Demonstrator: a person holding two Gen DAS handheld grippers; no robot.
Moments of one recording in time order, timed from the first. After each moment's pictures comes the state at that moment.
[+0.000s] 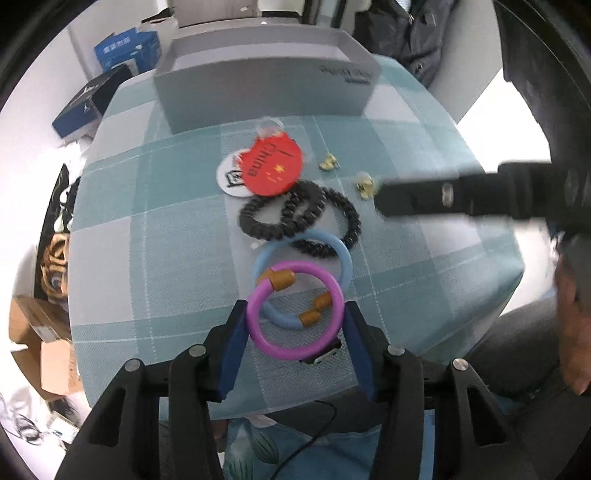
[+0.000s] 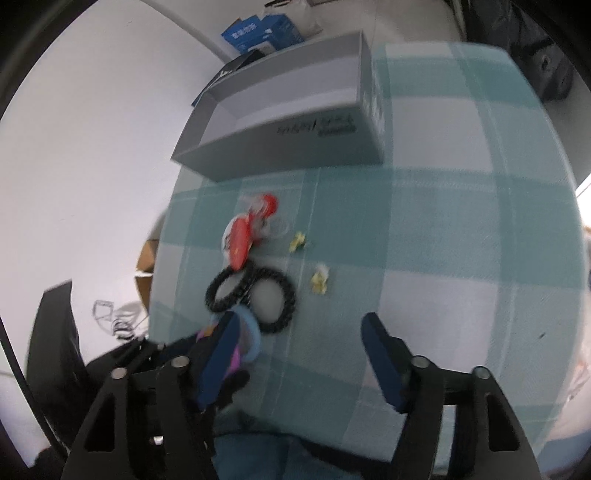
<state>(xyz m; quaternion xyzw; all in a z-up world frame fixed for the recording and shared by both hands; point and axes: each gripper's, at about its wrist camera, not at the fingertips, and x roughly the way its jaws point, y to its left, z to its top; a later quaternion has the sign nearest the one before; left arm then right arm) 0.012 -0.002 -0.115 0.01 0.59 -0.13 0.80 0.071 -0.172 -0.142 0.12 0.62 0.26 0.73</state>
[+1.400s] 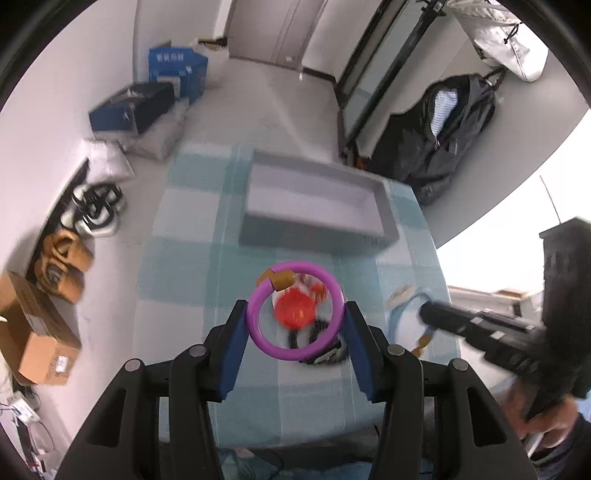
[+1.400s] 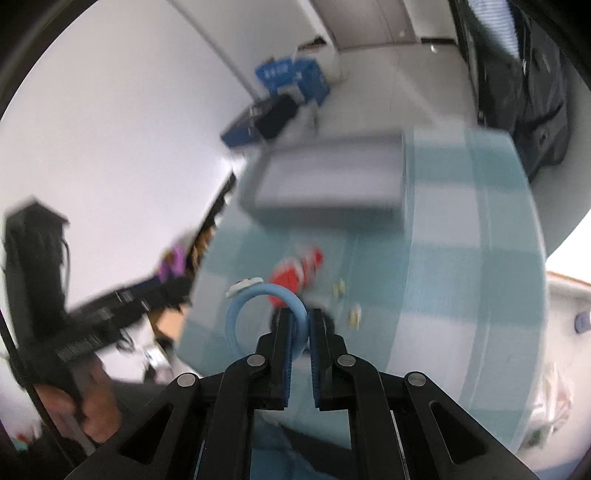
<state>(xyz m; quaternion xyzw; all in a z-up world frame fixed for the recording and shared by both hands) 0.048 0.043 -0.038 -0.12 0.50 -0.10 0.85 0.061 -0.169 -0.057 0.10 0.53 0.27 0.80</state>
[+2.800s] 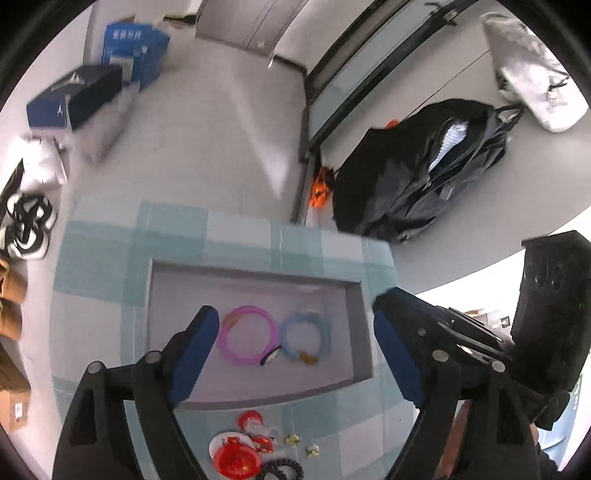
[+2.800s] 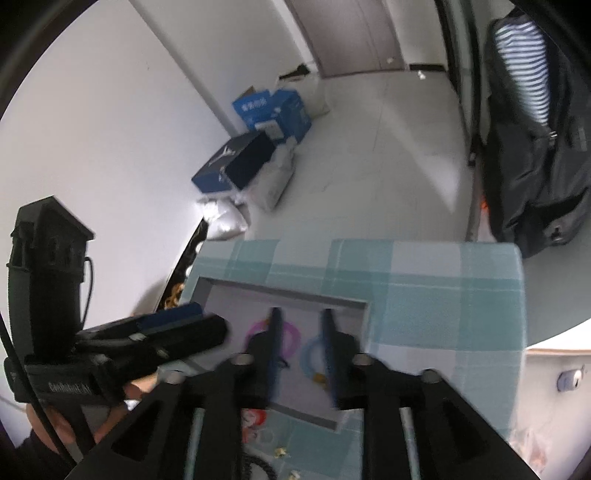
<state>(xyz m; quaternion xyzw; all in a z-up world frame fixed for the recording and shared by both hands) 0.186 0.020 -0.054 -0.20 0.51 -0.18 0.81 0.193 -0.171 -0.049 0.09 0.49 0.23 0.84</state>
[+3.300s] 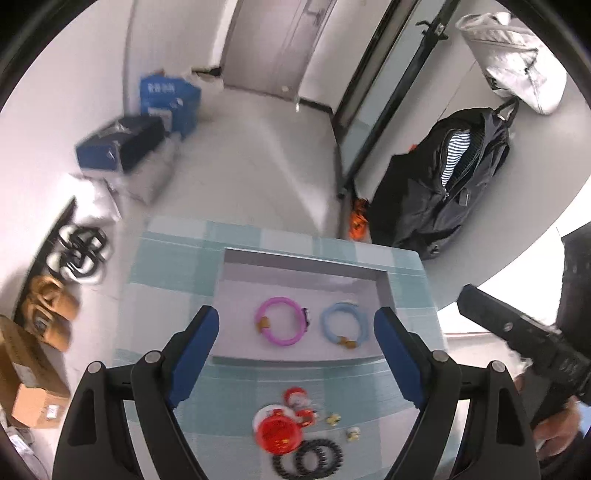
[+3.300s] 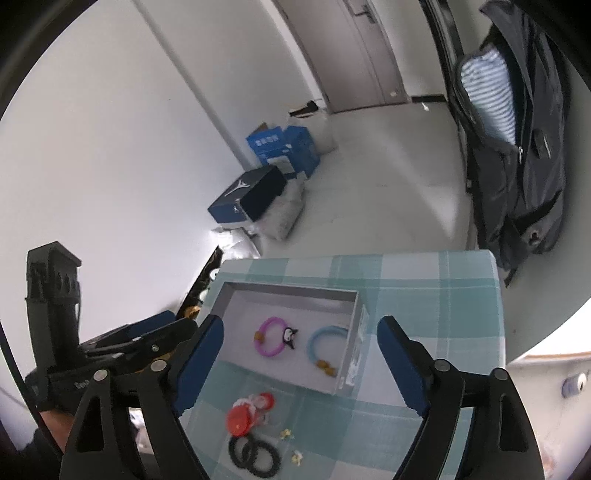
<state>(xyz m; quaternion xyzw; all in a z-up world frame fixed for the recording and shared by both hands) 0.120 0.022 -0.034 -0.12 0.44 -0.09 0.89 0.148 -0.194 -0.024 0.10 0.42 0.25 0.87</state>
